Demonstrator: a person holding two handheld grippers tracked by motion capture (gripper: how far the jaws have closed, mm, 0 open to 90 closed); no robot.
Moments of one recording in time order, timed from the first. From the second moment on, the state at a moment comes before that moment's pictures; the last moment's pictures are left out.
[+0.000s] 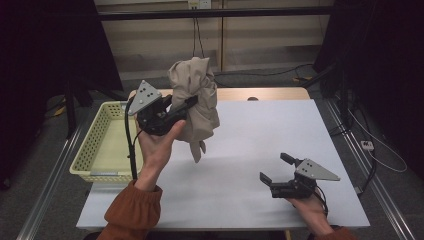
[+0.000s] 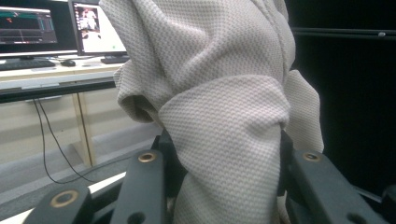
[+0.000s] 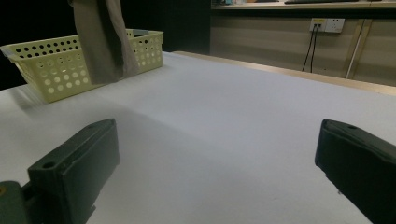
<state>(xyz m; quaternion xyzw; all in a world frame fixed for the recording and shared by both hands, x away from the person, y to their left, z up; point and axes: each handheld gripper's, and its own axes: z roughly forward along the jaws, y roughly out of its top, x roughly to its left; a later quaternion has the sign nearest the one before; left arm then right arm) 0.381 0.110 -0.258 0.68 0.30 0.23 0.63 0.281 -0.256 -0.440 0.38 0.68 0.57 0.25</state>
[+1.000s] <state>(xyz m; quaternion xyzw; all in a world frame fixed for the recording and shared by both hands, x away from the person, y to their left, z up) 0.401 0.058 -0.282 0.71 0.31 0.21 0.60 0.280 -0.257 -0.440 0.38 0.69 0.57 0.25</state>
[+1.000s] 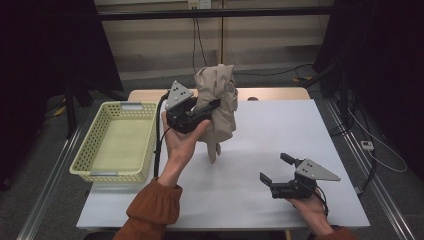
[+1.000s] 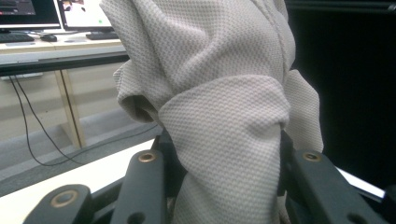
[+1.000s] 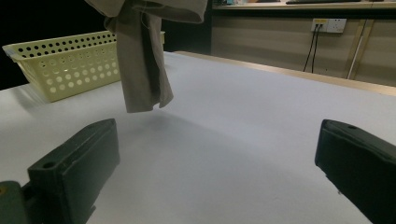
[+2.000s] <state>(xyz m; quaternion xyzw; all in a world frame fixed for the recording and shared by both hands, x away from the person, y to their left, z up) 0.424 0.039 -0.333 0.74 0.34 0.19 0.55 0.280 -0.257 -0.440 0.38 0.69 0.57 0.25</state>
